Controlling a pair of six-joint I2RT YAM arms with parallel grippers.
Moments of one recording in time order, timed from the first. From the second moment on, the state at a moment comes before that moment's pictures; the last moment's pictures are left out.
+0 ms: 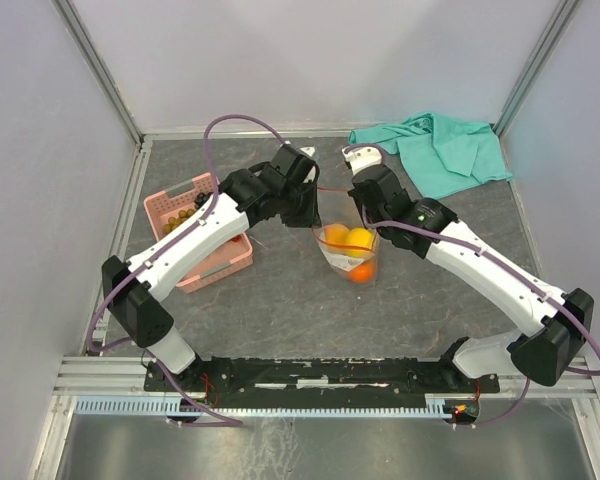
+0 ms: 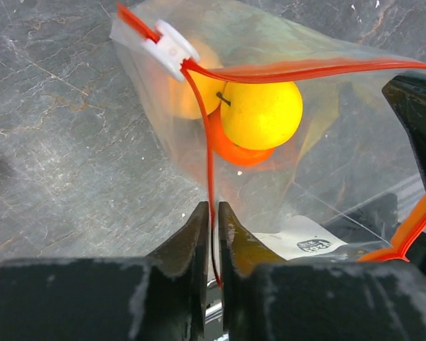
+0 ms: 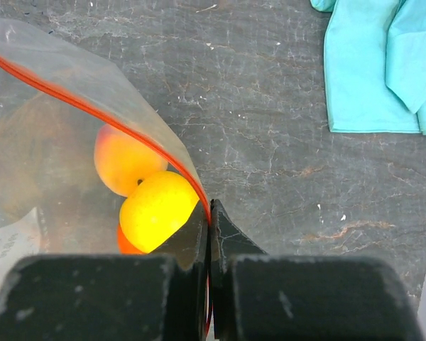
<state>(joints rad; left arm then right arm) -0.77 1.63 1.65 -0.89 0.00 -0.60 0.75 1.37 1.33 -0.67 0.50 0.10</state>
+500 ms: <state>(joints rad) -0.66 1.48 1.53 -0.79 0.00 -0.60 0.75 1.36 1.34 -0.67 0.52 0.10</state>
